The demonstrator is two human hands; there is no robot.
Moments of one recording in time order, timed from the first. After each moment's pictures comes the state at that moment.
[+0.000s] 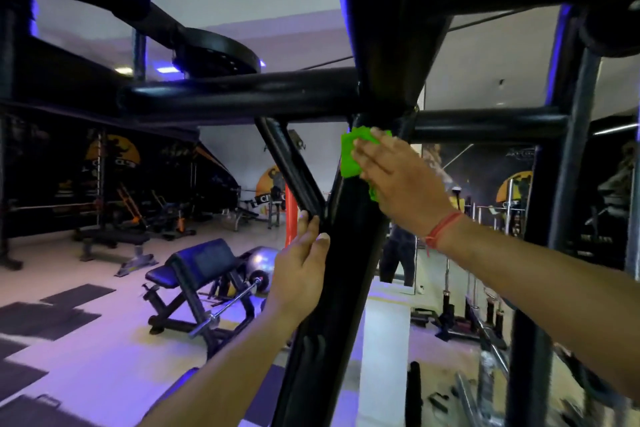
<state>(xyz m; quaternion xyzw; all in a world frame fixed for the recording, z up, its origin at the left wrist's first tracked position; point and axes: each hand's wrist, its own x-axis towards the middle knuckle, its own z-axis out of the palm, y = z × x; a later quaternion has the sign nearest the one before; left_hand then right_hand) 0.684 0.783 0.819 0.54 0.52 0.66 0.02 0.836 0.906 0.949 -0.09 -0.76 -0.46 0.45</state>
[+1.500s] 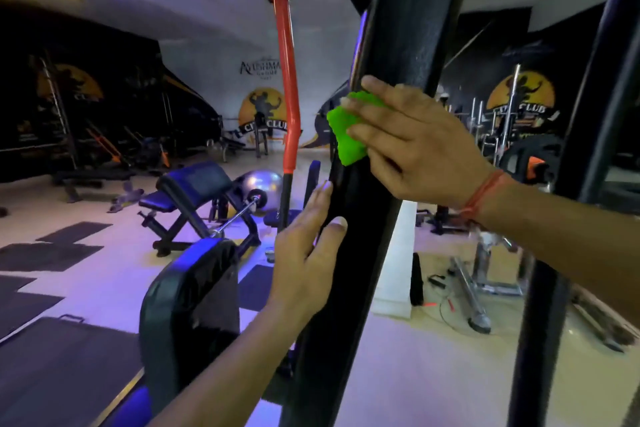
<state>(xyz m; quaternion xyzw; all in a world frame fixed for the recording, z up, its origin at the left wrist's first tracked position) 0.626 0.774 0.574 0.55 0.46 0.69 0.08 0.778 0.892 0.697 -0.03 -0.79 -0.44 0.43</state>
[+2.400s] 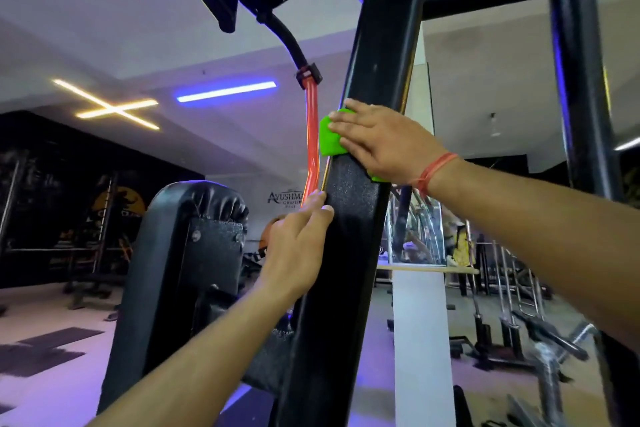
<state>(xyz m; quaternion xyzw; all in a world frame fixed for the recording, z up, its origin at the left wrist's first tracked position) 0.607 0.776 0.397 0.57 0.47 0.67 -0.06 0.740 0.891 0.543 -0.02 -0.76 -0.48 0.45</state>
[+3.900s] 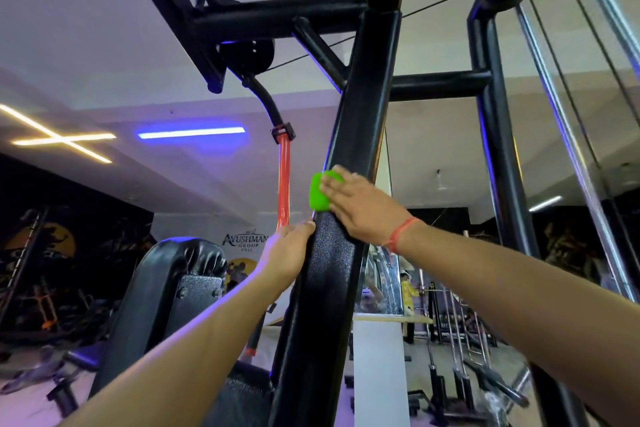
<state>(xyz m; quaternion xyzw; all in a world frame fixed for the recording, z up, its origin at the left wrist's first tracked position) 0.592 0.785 0.472 0.55 0.46 0.69 0.08 0.746 0.878 0.554 -0.16 -0.79 -0.47 0.36</state>
